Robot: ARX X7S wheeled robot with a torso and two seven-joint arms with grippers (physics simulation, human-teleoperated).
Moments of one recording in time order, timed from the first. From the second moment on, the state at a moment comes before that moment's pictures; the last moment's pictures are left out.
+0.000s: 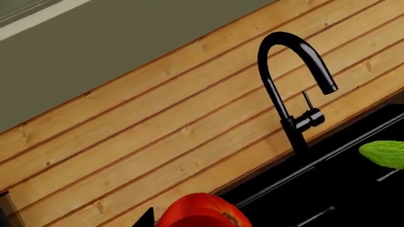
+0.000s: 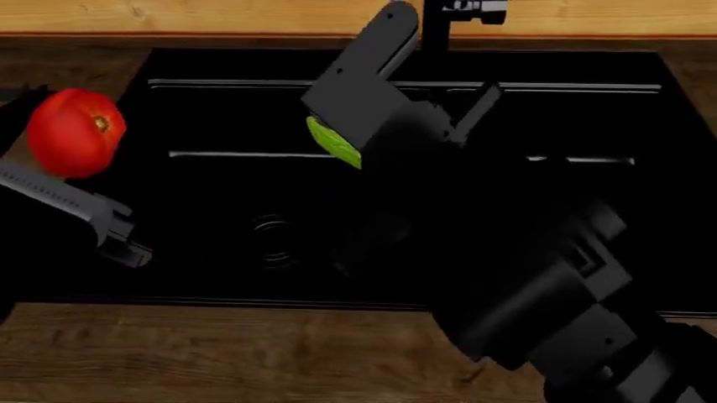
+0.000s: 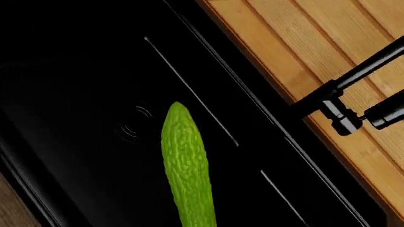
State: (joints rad) left arm -0.65 -0.48 0.34 0.39 -0.16 -0.60 -0.05; right arm 1.33 0.34 -0.83 0.05 0.31 1.23 -0.34
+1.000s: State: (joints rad) left arm -0.66 -0.45 0.37 0.45 -0.13 -0.67 -0.12; right arm 1.19 0.37 -0.44 -0.14 0.35 1.45 -0.08
